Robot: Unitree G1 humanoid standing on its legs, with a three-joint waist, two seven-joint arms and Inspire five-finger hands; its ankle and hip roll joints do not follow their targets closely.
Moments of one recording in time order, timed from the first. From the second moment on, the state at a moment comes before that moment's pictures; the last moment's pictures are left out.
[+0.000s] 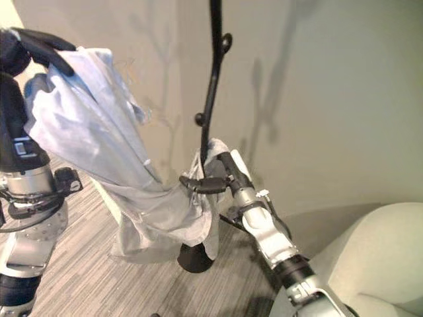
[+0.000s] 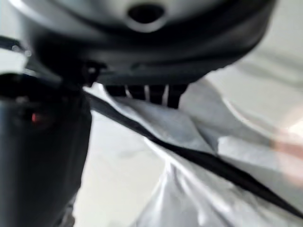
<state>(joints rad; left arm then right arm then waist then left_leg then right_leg) -0.19 0.56 -0.04 -0.43 0.22 -0.33 0.60 -0.43 -0.52 0.39 0.31 0.11 -0.13 -0.21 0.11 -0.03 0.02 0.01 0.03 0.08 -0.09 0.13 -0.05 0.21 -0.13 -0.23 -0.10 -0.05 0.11</state>
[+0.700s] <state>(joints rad) -0.19 0.58 0.01 -0.43 0.20 -0.34 0.59 -0.26 -0.62 0.15 0.20 0.00 -0.12 -0.29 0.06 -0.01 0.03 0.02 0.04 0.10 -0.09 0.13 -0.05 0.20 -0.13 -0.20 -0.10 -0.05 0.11</state>
